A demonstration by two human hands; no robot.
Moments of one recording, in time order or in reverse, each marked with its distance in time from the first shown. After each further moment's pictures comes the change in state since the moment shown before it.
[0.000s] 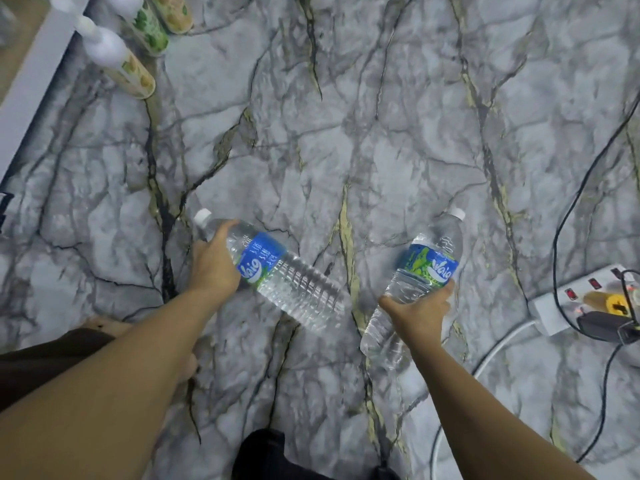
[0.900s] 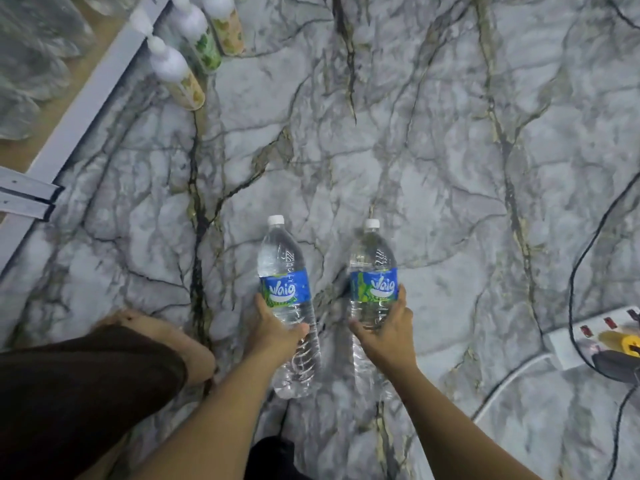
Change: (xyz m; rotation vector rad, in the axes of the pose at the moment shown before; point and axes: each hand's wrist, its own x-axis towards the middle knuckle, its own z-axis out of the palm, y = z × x) left_hand -0.074 -0.025 0.051 -0.205 -0.211 -0.243; right_hand -0.047 -0.009 0.046 -0.199 -0.248 -0.378
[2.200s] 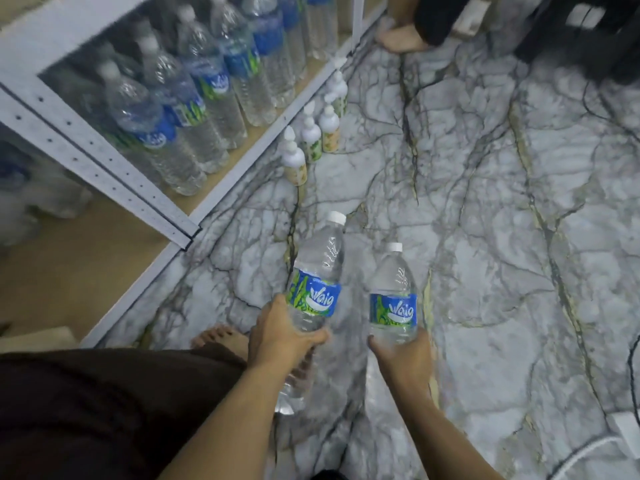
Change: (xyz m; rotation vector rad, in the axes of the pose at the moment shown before) left_hand -0.079 -0.023 -0.147 -0.062 0.340 0.255; right_hand -0.060 -0.112 0.027 0.276 0.217 -0.025
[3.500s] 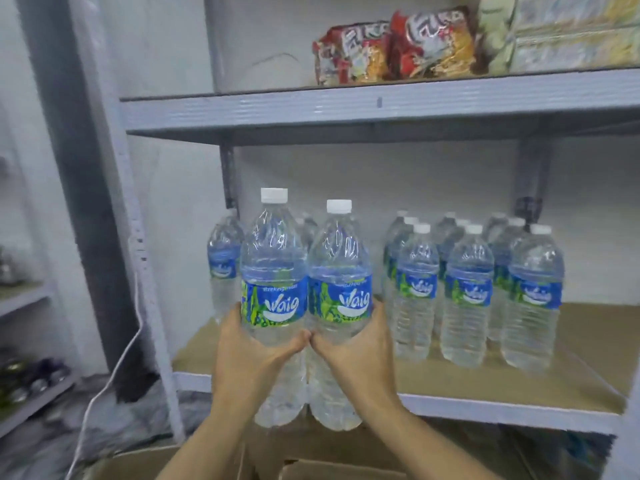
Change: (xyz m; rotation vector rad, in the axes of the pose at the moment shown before) left_hand -0.359 -0.303 -0.469 -0.562 1.678 0.032; right_hand -0.627 -0.385 0.126 0.525 -1.078 -1.385
